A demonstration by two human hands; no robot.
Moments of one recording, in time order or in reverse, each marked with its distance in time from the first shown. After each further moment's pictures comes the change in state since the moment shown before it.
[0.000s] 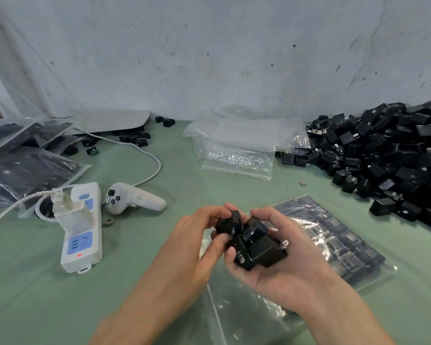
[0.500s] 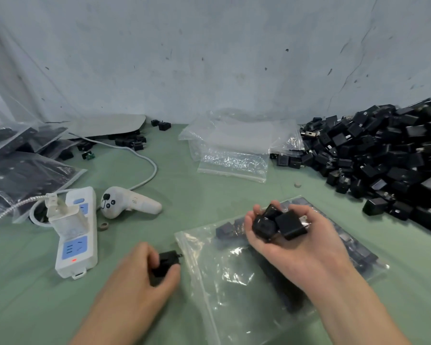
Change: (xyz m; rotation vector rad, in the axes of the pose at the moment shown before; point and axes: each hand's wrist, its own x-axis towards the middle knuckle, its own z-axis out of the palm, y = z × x) left_hand -0.039 -0.020 -0.027 0.250 0.070 -0.561; right_hand -0.004 -0.027 -0.005 0.317 0.145 -0.294
